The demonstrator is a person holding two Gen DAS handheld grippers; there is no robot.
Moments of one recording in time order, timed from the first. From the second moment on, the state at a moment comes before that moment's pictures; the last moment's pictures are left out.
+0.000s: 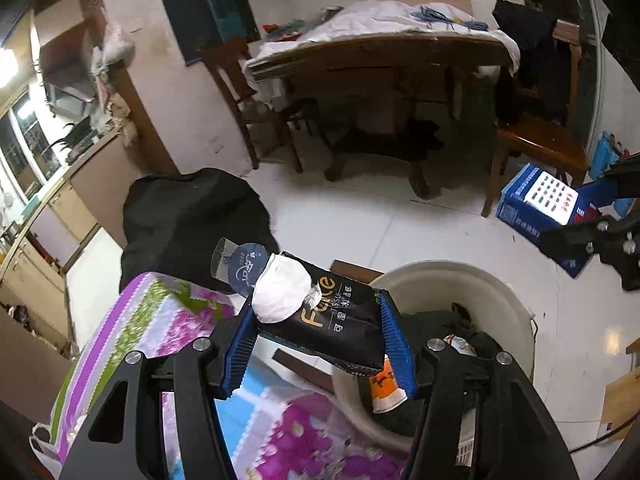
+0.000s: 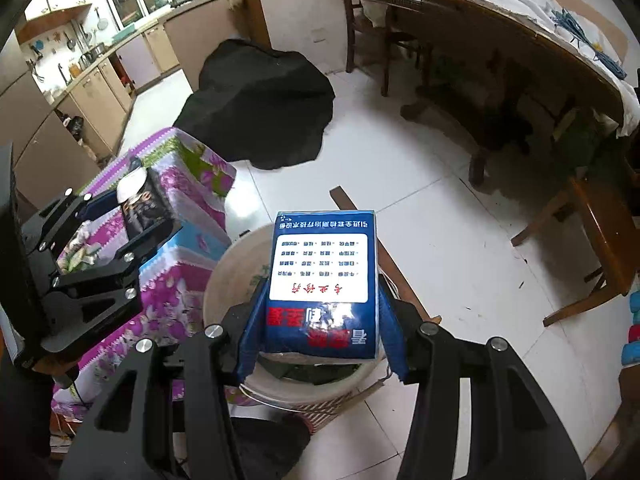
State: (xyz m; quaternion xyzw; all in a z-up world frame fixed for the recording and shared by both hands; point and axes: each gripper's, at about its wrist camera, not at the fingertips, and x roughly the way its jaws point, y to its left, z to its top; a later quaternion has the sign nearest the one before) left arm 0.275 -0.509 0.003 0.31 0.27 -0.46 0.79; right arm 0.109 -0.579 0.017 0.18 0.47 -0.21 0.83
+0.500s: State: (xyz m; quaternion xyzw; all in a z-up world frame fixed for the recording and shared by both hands) left arm 0.264 -0.521 -0.089 0.37 0.30 -0.50 0.72; right arm 0.124 -0.579 -0.030 0.20 0.53 -0.19 0.80
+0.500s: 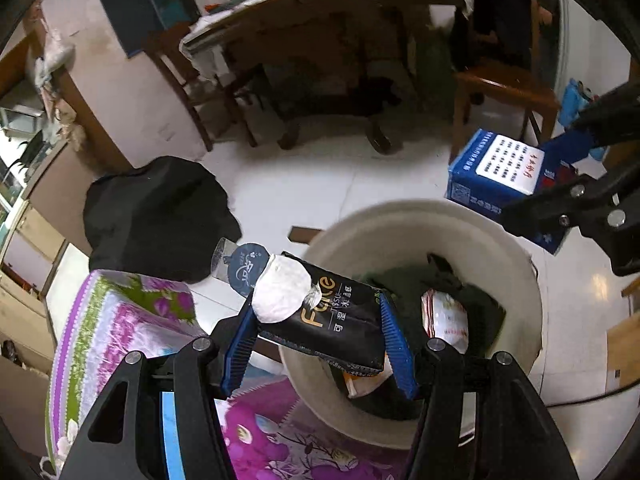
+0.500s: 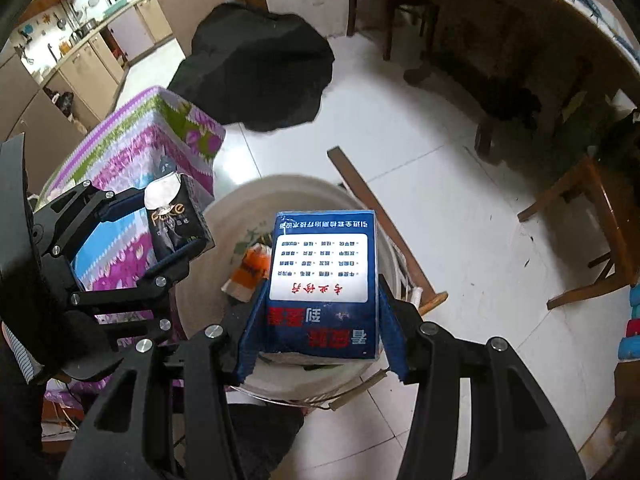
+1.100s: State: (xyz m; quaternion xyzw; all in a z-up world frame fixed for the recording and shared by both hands) left arm 0.282 -0.506 -0.132 0.37 0.33 -0.50 0.71; right arm 0.132 -0.587 -0.055 0.21 0.54 -0.19 0.79
